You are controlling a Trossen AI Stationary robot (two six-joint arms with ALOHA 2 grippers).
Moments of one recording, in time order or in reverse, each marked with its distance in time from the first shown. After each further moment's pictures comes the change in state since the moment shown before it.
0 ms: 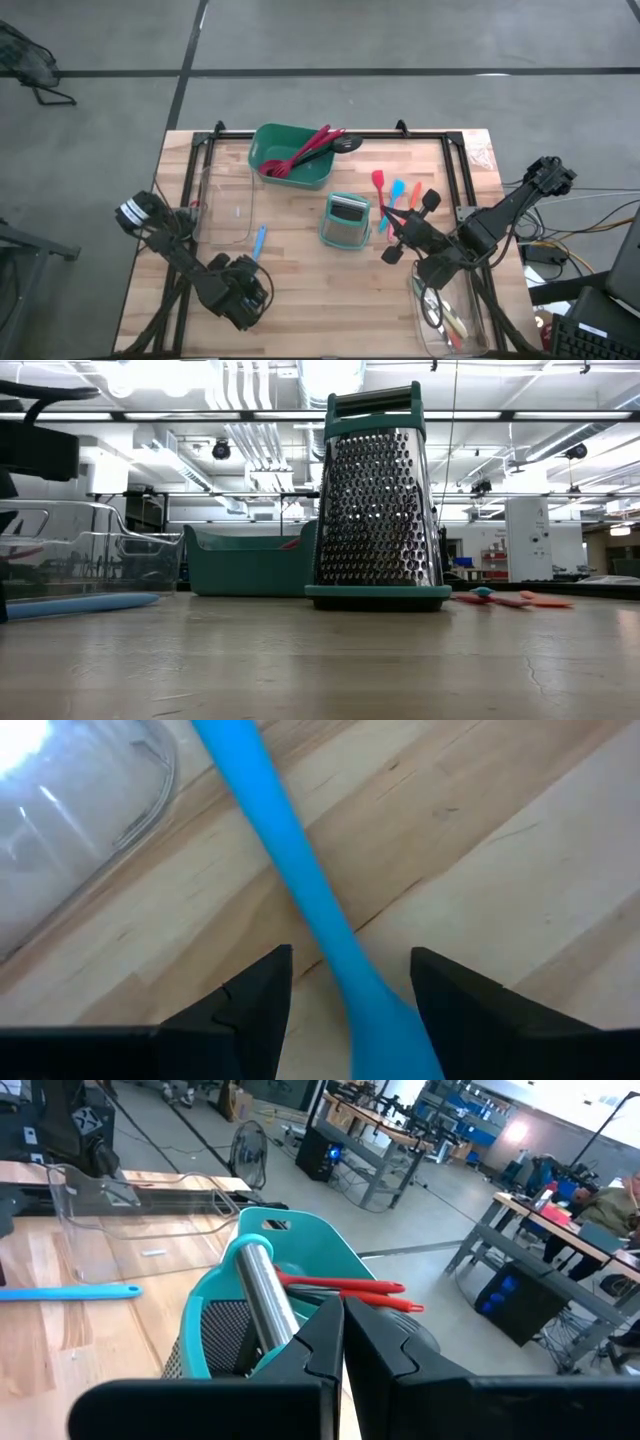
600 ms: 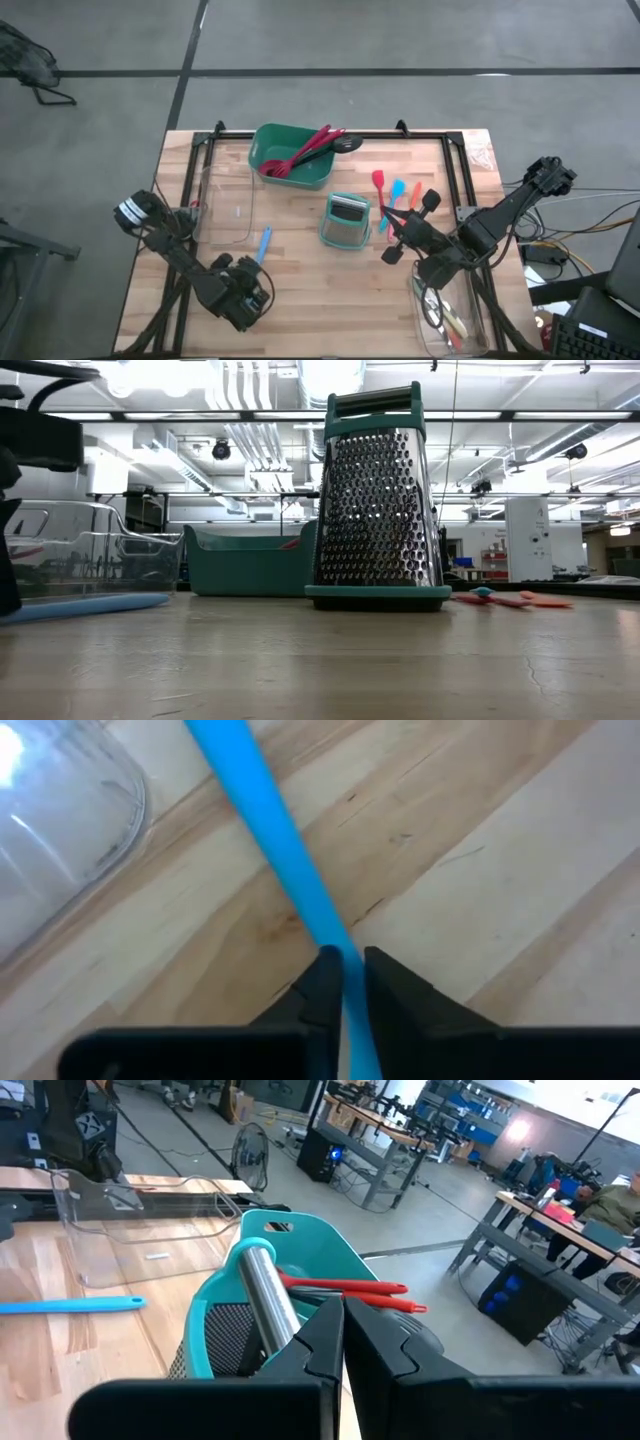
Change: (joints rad) left arm -0.002 0.002 -0.003 0.069 -0.058 0.048; right arm 0.000 0.000 0.000 0.014 -0.002 0.000
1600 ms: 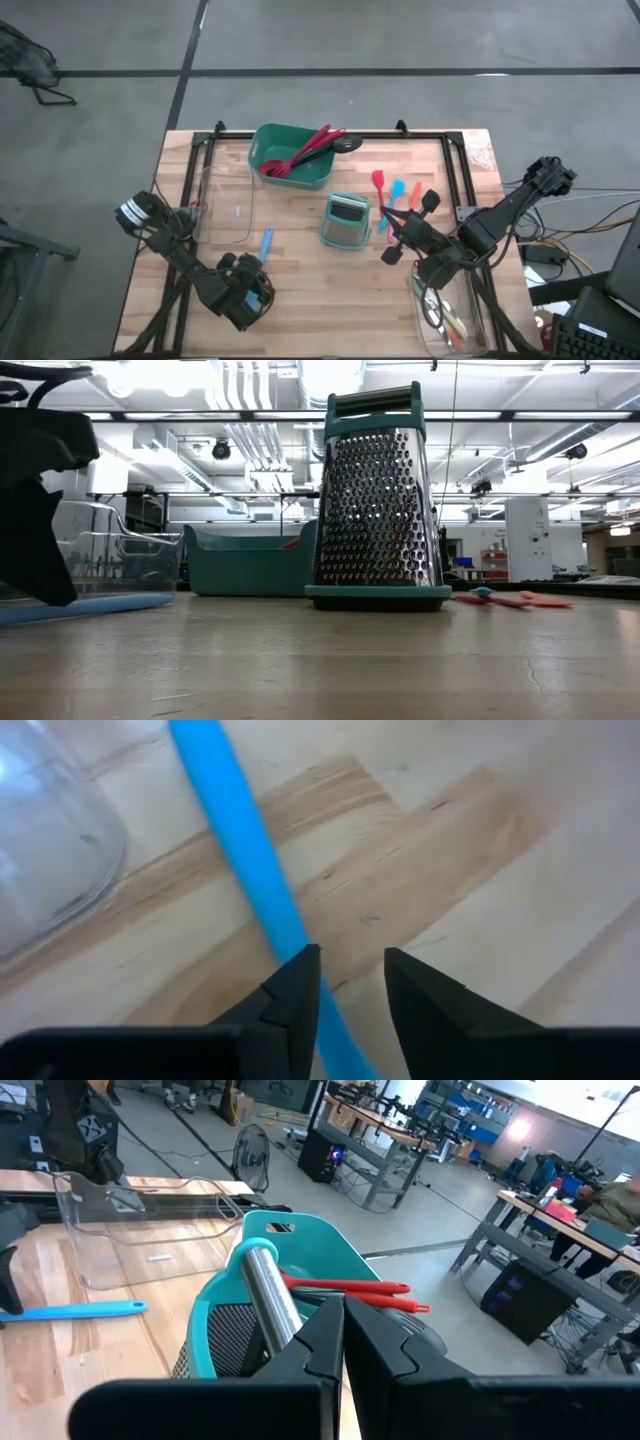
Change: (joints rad) left arm 0.001 0.000 -0.029 0.072 -0.173 -0.115; right arm 0.000 0.000 -0.006 0.015 0.000 0.000
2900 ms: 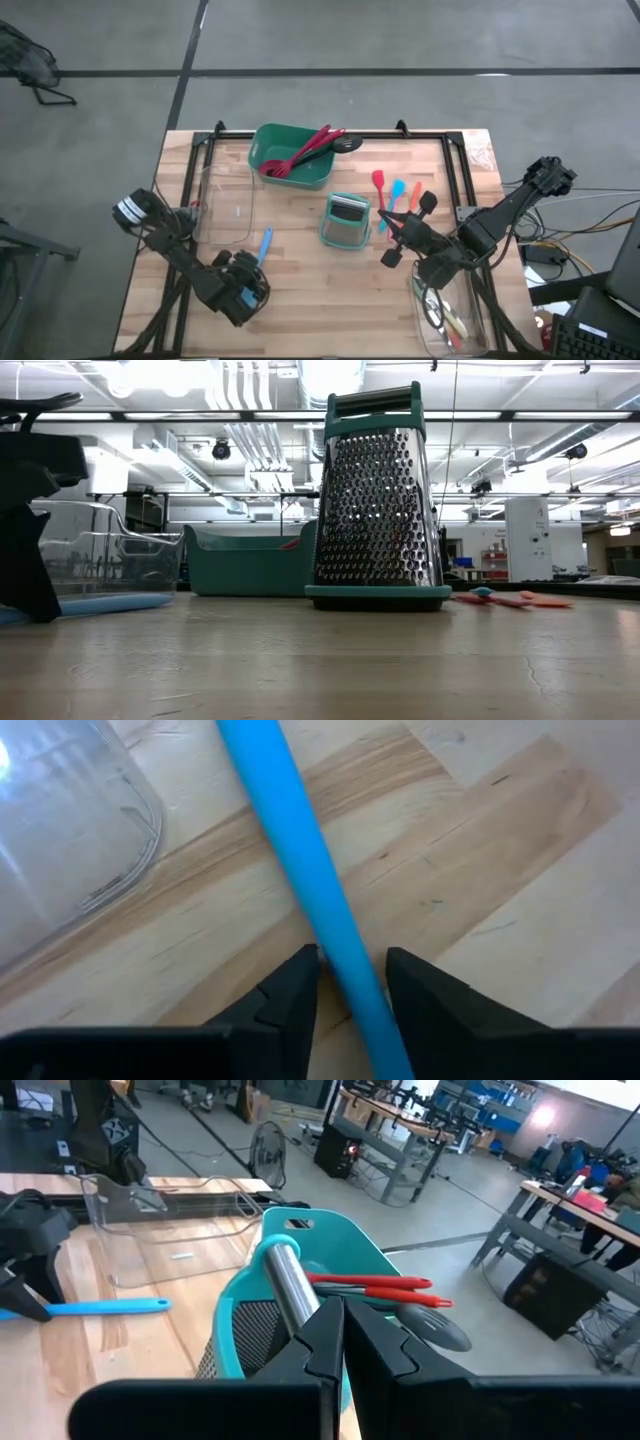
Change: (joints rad) left arm -0.008 -0.015 -0.090 0.038 0.044 -0.019; right arm 0.000 0.000 -0.003 0.028 -0.047 0.012
